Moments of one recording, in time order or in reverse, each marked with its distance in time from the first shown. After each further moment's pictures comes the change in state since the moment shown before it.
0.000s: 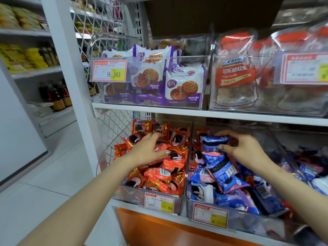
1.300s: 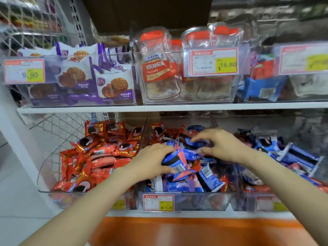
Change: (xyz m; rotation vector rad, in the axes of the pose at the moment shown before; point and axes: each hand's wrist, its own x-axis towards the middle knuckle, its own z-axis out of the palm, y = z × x) left_hand -0.003 0.136 0.051 0.214 -0.153 0.361; right_hand -0.031 0.061 -0.068 -0.421 -0.227 -0.128
